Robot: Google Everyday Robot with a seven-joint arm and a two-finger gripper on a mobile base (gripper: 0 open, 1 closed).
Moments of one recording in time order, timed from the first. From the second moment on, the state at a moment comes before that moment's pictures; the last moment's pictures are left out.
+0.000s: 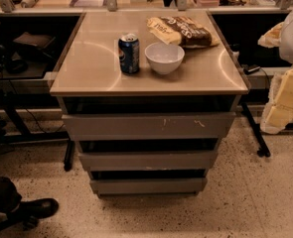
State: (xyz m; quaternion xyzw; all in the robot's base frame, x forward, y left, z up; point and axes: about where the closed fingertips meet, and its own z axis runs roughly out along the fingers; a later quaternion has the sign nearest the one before) arm 0.438 -0.217 0.976 -0.60 0.78 -0.03 0.16
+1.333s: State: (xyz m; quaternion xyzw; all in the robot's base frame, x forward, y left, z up) arm 0.399 -0.136 0.720 -0.58 0.79 0.10 0.17
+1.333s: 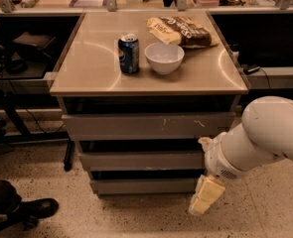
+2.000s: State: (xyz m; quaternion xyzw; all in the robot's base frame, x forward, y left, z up) arm 0.403 -0.132 0.709 -0.57 0.80 0.08 0.17
